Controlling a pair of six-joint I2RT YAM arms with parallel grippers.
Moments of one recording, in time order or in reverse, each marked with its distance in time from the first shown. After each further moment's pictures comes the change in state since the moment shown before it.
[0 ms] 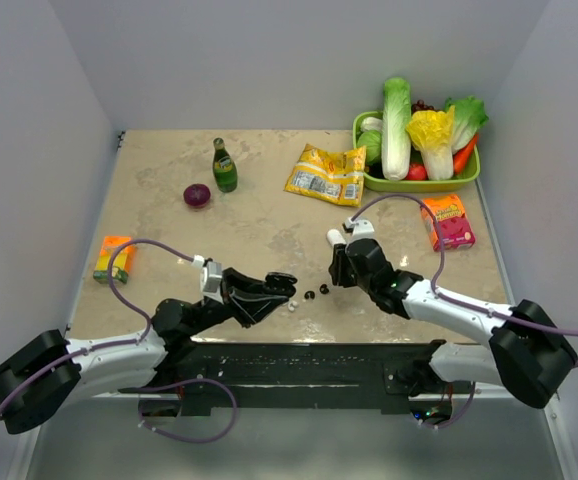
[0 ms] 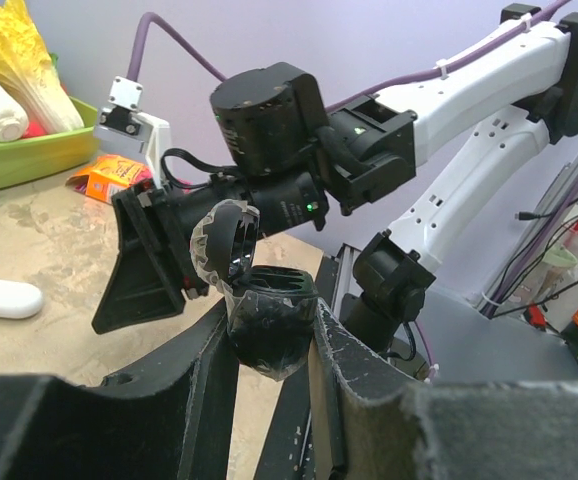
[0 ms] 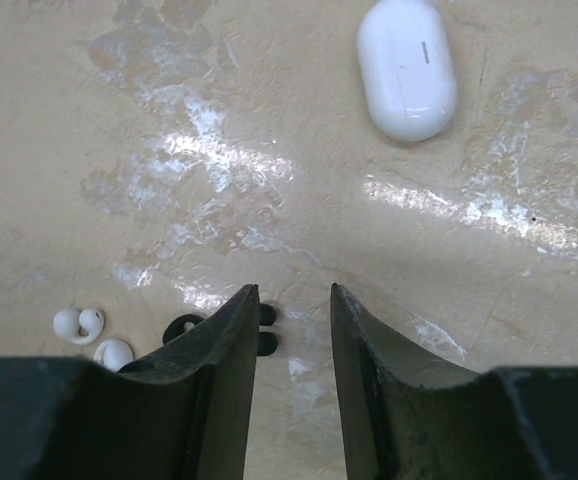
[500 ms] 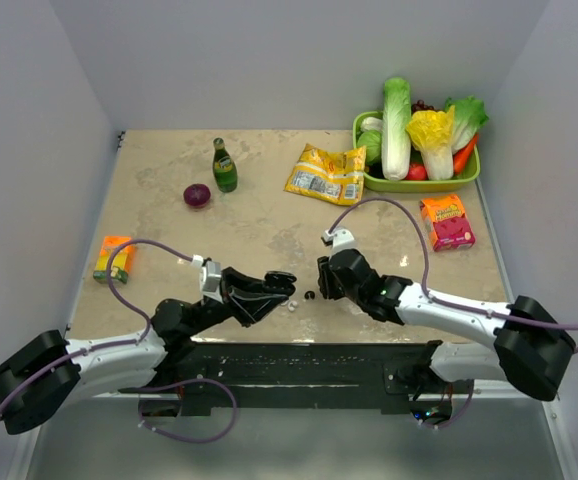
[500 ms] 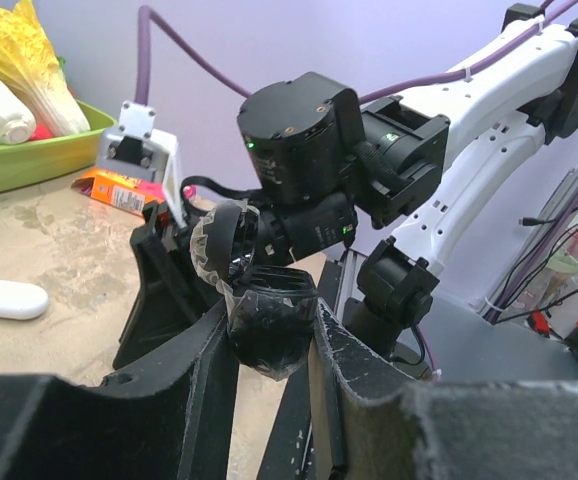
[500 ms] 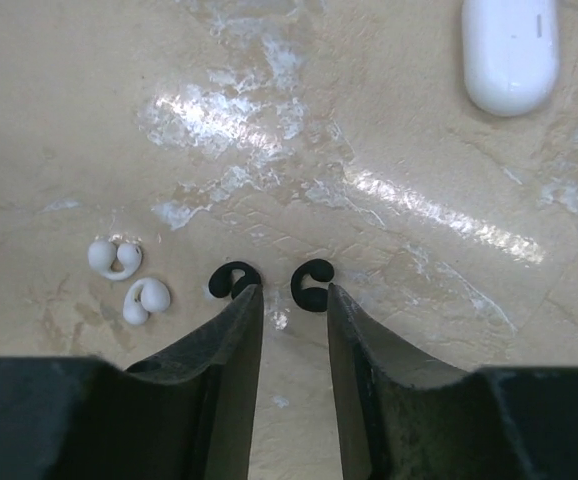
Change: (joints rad) left arm 0.000 -0.007 0.000 0.000 -0.010 0.000; right arm 0.154 -0.006 0.050 -0.098 0.063 -0.038
